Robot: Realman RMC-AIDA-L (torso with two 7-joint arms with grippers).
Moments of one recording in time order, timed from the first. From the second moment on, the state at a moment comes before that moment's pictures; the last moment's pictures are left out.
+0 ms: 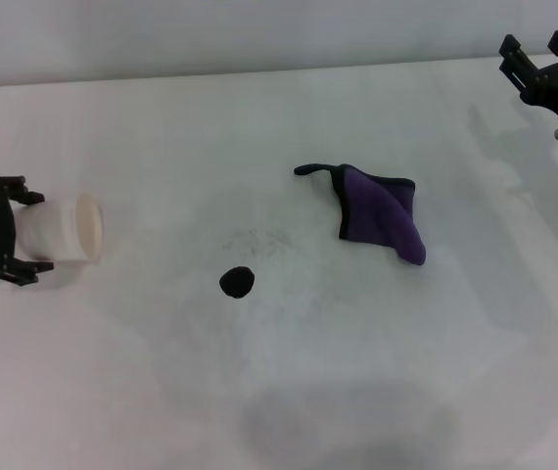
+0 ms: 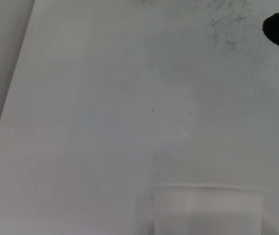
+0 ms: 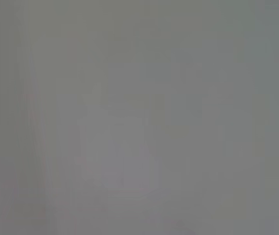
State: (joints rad) left arm -0.62 -2.06 0.99 0.93 -0.57 -1.19 1.95; right arm 0.47 2.03 1.81 0.18 -0.21 0.97 -2.63
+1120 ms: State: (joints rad) left arm -0.62 -2.08 0.99 0.86 -0.61 -1.08 1.98; right arm 0.47 2.03 1.81 0.18 -0.21 0.97 -2.63
